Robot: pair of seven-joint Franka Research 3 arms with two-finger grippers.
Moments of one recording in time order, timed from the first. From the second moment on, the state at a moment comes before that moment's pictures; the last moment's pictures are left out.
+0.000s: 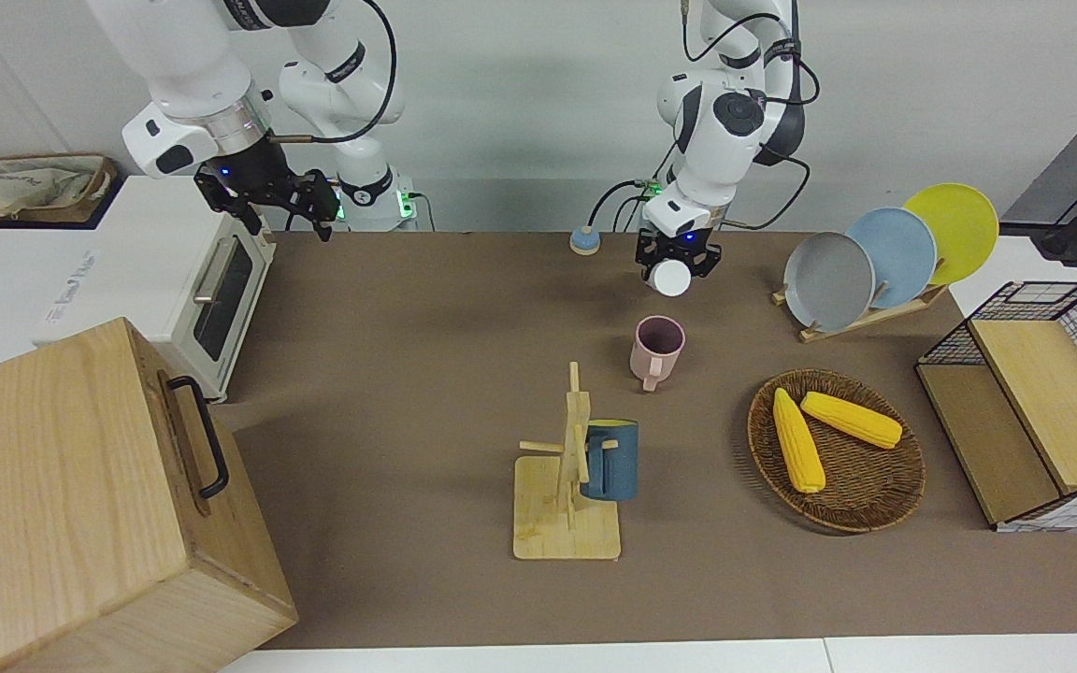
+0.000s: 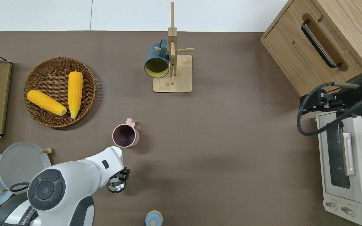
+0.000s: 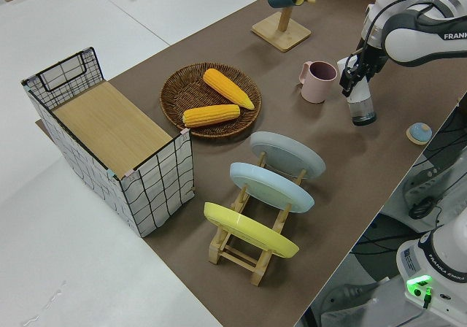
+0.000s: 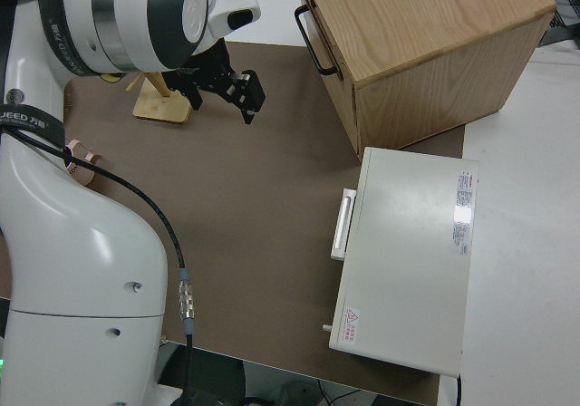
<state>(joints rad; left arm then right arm) 0.07 -0.30 -0.43 -2.45 -0.26 2.16 0.08 -0.23 0.13 0.33 -1.33 0.01 1.35 0.28</state>
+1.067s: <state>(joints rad) 0.10 -0.01 -0.44 -2.12 -0.09 1.87 -0.08 -0.04 0.11 0.06 -1.33 0.01 1.38 0.27</state>
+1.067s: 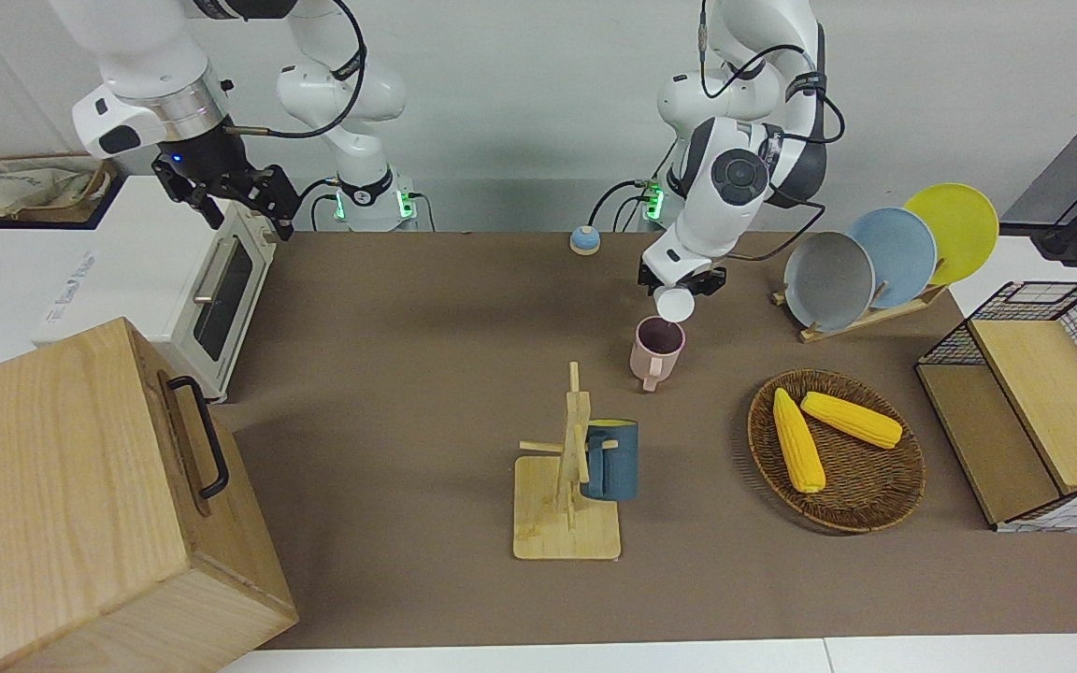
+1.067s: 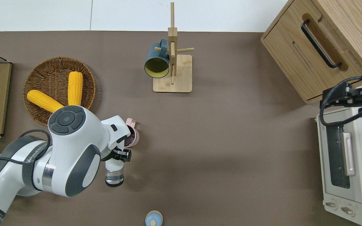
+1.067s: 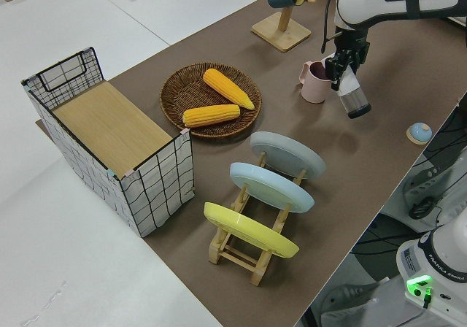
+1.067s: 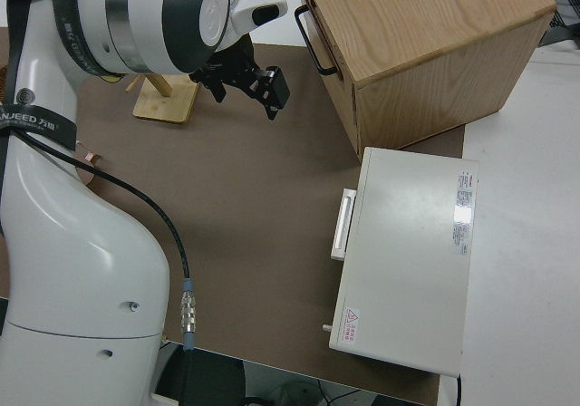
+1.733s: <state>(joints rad) 0.09 -0.04 -0.45 -2.11 -0.09 1.81 -0.10 -0.04 0.11 0.08 -1.33 0.01 1.38 0.27</state>
